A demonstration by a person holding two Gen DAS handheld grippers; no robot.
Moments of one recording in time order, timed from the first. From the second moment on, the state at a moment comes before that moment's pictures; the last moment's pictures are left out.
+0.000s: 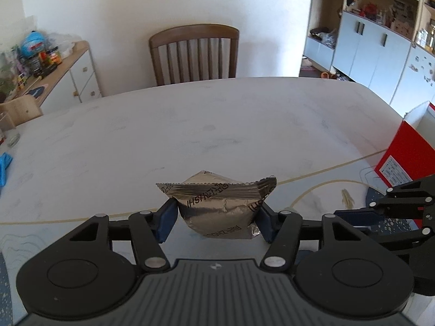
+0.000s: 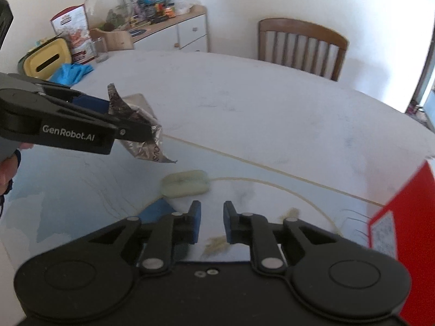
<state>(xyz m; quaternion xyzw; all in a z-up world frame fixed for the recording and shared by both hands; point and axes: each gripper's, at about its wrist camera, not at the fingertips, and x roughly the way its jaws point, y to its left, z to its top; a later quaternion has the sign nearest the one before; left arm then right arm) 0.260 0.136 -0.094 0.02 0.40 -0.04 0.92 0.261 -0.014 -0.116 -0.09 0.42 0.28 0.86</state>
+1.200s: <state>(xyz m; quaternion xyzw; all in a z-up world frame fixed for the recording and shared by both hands) 0.257 0.141 -0.085 0.03 0.42 -0.04 0.91 0.260 0.012 -0.116 -0.11 0.43 0.28 0.85</state>
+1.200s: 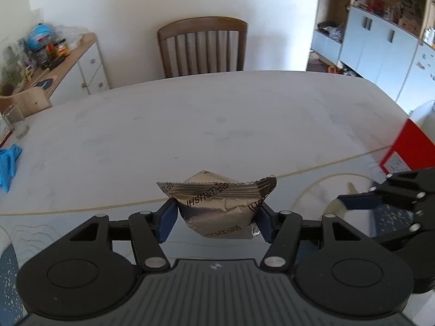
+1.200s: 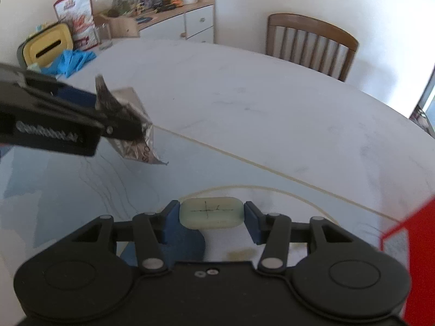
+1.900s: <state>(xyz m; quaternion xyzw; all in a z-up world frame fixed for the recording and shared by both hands) 0.214 0.003 -0.021 0.05 0.40 -0.14 0.91 0.191 -0.124 -0.020 -0.07 0.39 0.23 0.89</state>
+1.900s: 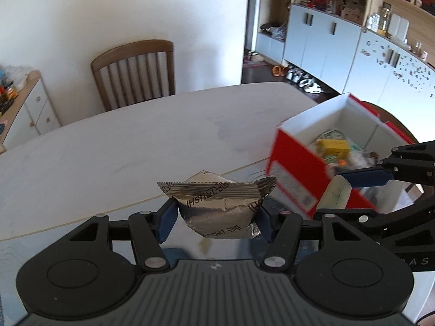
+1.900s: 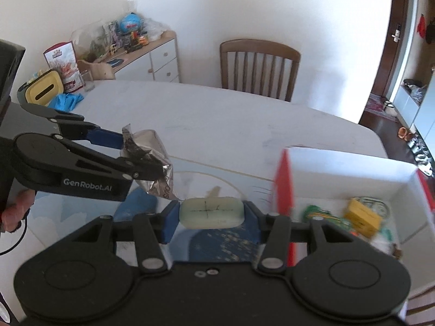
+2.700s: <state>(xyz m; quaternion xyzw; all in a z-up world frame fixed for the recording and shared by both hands) 0.242 -0.171 -0.021 0.10 0.39 -0.20 0.89 0.208 -0.295 -0.035 -0.05 0.39 0.15 0.91</state>
